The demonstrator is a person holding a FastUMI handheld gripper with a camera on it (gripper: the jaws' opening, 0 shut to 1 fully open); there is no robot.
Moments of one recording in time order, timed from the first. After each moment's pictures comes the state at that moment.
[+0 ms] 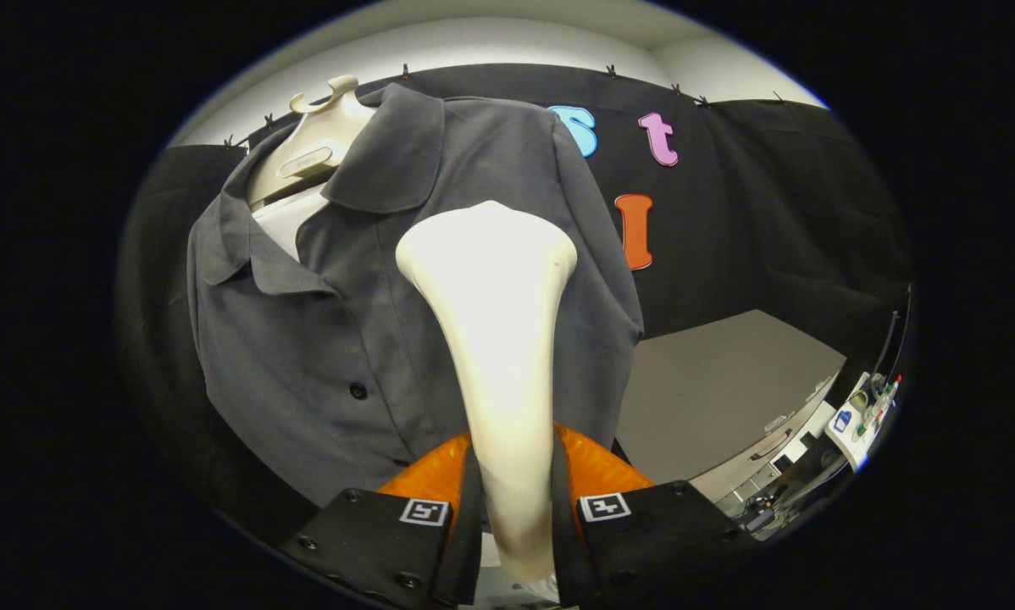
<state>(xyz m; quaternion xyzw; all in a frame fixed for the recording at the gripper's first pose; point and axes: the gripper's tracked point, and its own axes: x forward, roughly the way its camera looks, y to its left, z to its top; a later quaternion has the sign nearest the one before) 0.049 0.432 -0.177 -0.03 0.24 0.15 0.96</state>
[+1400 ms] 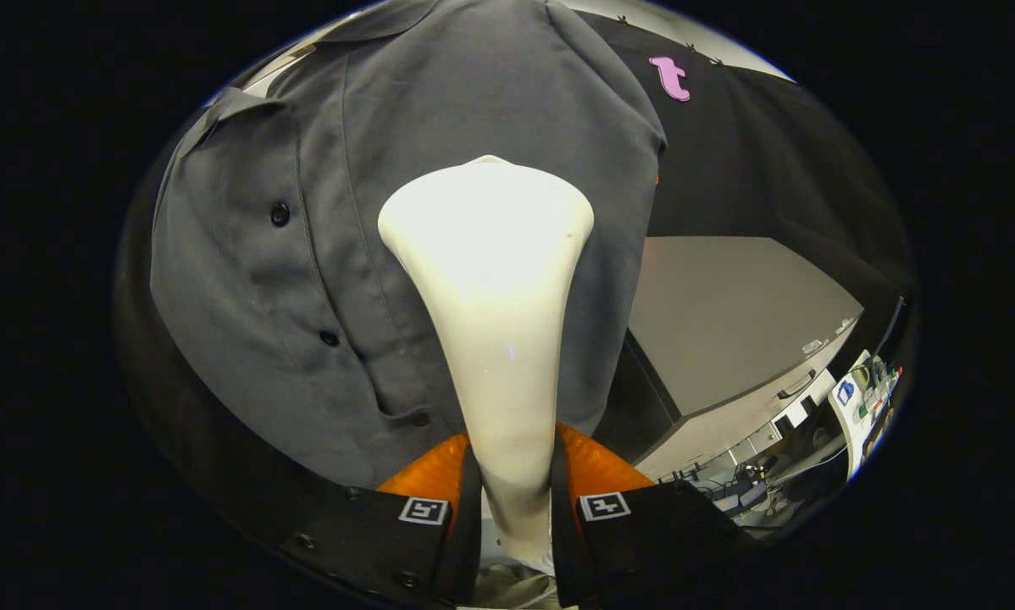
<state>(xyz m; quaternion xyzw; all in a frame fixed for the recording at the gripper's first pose) 0.026 0.416 -0.309 -0.07 0.37 0.14 0.92</state>
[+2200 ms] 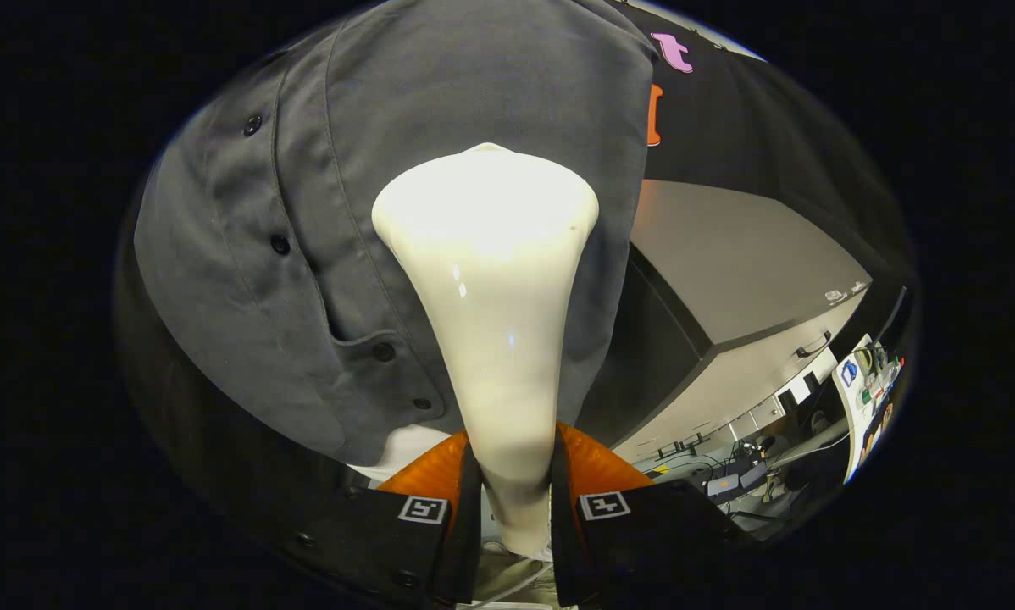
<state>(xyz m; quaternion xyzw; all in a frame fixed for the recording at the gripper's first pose) 0.005 0.384 -0.387 -0.08 0.43 0.13 0.89</state>
